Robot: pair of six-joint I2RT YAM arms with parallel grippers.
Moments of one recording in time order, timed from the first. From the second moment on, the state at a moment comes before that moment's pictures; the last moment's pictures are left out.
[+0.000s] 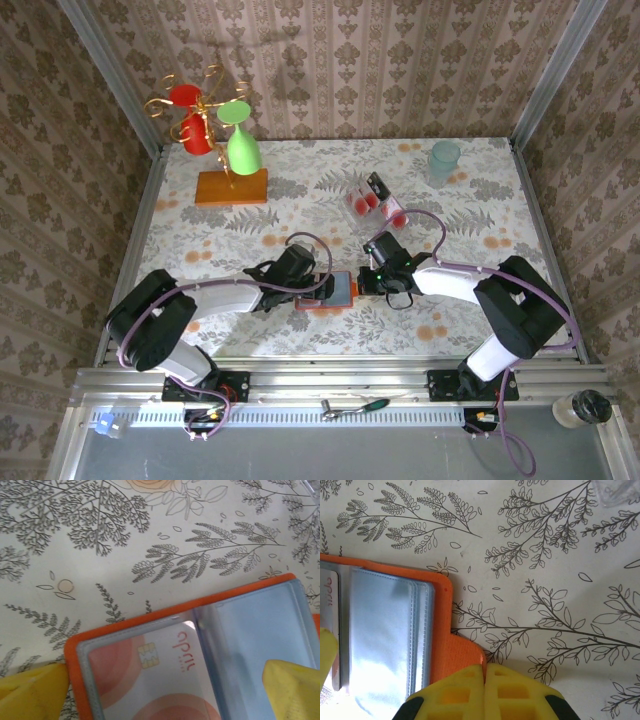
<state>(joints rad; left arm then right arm) -0.87 1.51 0.65 -0.05 -0.07 -0.59 0.62 1.58 0.72 -0.19 -0.17 0.61</state>
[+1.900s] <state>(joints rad) -1.03 1.62 0.74 0.50 0.07 -0.83 0.45 1.40 0.70 -0.27 -0.19 0.60</state>
